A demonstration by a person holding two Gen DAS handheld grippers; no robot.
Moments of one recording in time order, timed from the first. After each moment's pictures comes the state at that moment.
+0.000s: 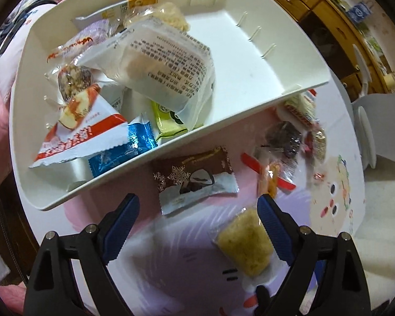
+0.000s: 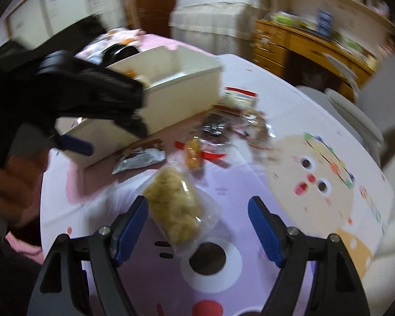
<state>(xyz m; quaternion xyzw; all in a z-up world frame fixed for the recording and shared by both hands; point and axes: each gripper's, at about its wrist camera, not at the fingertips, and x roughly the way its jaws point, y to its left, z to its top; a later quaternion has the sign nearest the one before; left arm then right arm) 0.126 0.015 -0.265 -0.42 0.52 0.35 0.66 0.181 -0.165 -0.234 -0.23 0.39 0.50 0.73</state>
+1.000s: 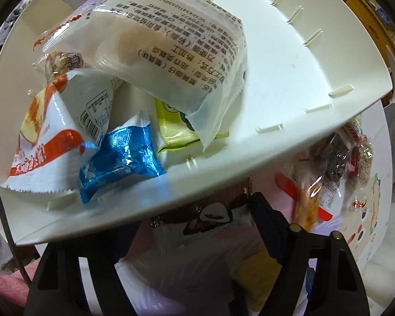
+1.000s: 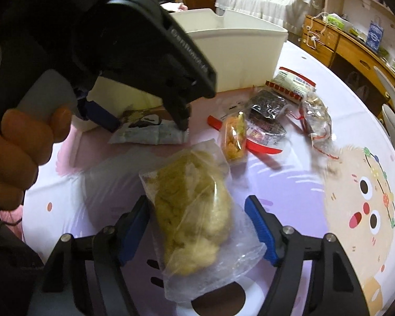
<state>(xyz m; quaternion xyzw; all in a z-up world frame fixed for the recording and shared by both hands) 0.159 0.046 -0.325 -0.41 0.56 0.39 0.60 0.175 -0.123 -0.285 -0.28 0.41 0.55 0.68</state>
